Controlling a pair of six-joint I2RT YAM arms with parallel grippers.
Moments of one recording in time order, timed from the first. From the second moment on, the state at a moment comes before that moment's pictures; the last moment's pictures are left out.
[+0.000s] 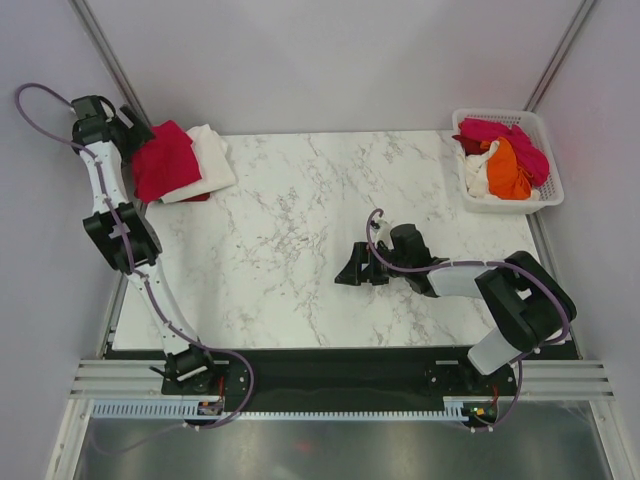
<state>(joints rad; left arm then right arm) 0.45 2.40 2.47 -0.75 0.23 -0.39 0.54 1.58 0.56 0.38 -0.53 0.61</state>
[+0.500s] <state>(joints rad) 0.45 2.08 2.25 -0.76 -0.18 -0.37 0.54 1.58 0.56 0.38 -0.53 0.59</state>
